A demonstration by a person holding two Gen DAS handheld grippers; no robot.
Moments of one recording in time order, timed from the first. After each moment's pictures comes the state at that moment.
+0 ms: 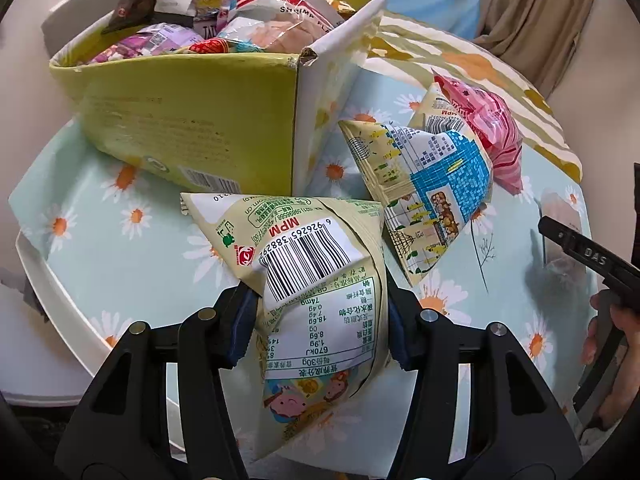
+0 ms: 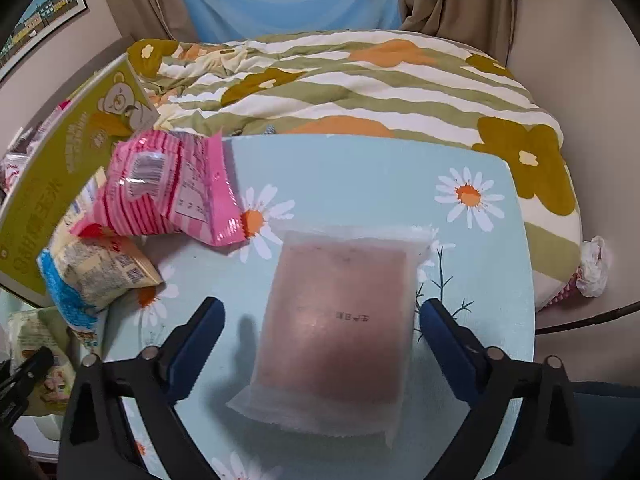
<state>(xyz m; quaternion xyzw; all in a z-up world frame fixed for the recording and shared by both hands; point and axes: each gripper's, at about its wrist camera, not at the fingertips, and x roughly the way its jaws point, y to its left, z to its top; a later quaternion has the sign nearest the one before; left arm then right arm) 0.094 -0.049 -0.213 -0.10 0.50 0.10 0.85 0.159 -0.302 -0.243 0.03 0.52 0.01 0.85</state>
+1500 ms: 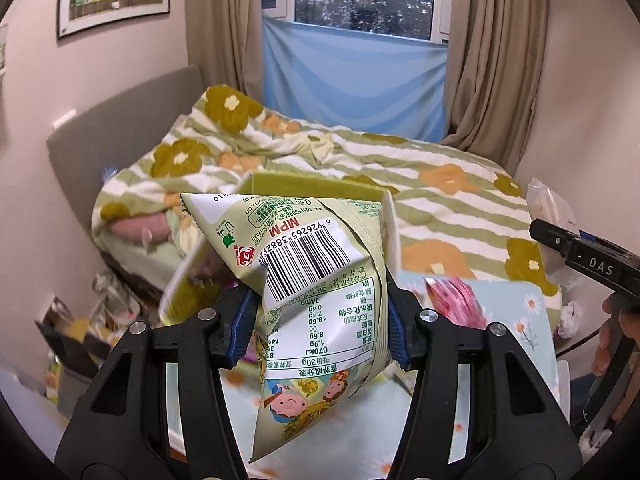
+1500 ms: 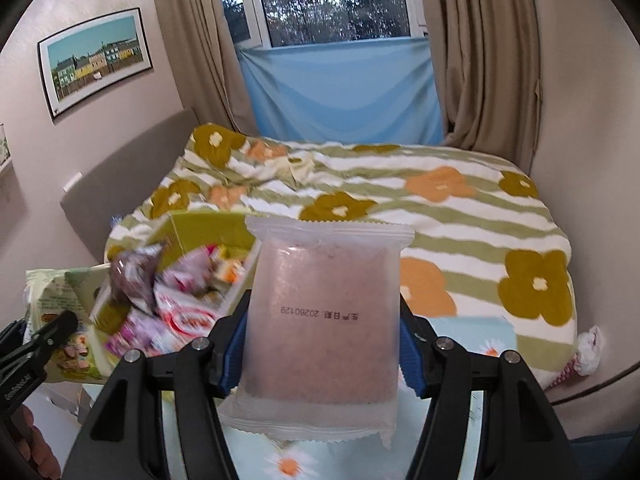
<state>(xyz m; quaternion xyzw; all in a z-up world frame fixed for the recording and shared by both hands) 0.129 0.053 -0.007 -0.04 0.34 0.06 0.94 0.171 -0.170 -0.027 0.04 0.36 0.07 0.93</state>
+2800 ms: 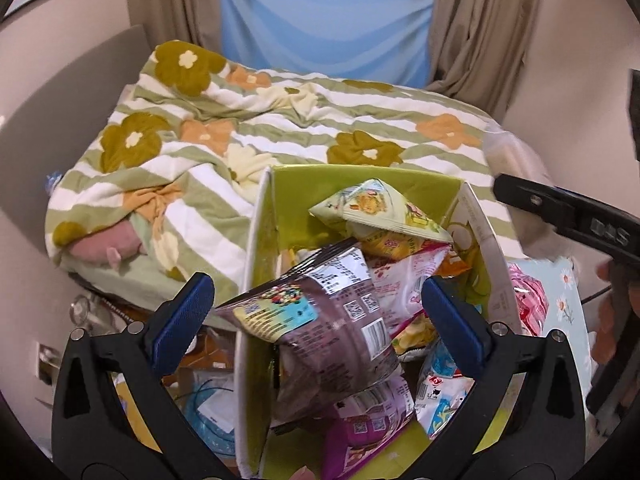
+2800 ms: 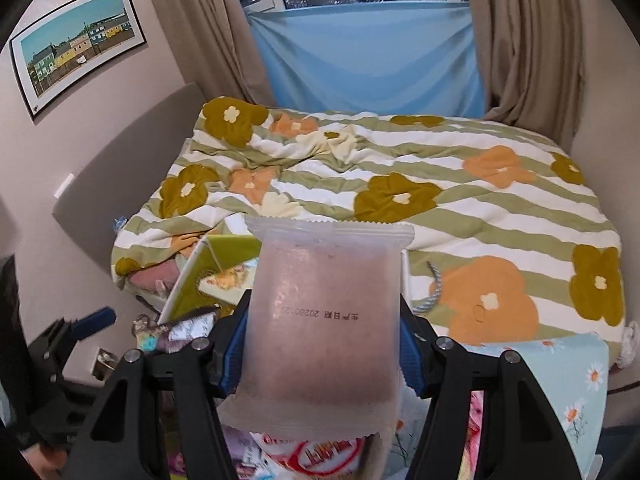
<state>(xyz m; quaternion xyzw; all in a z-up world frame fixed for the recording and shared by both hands) 0.283 0.182 -0.062 -0.02 0.44 -0.03 0.90 0.319 -0.015 -0.067 0.06 0.44 0.07 0.90</state>
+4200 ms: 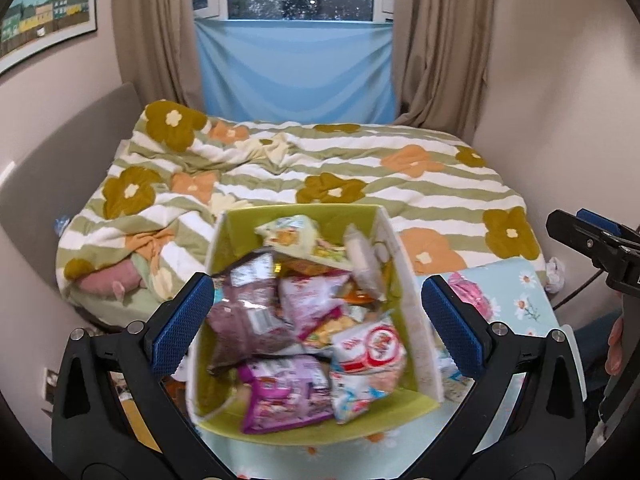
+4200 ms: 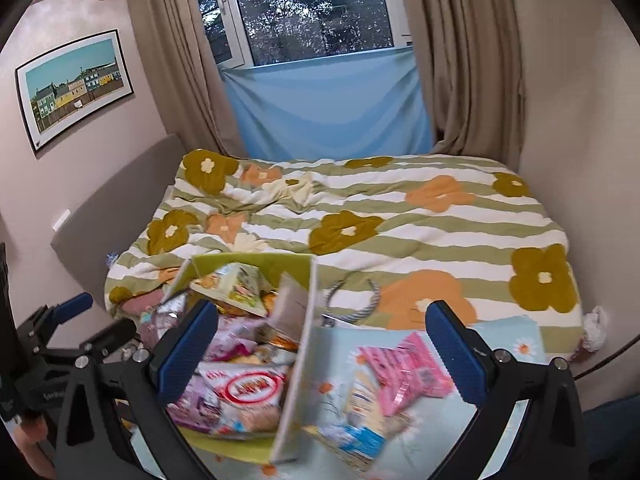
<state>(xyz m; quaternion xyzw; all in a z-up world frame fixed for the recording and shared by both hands) 0.195 0.092 0.007 0.01 0.36 -0.06 0.93 0.175 -0.111 0.007 0.06 0.35 0.01 0.94</state>
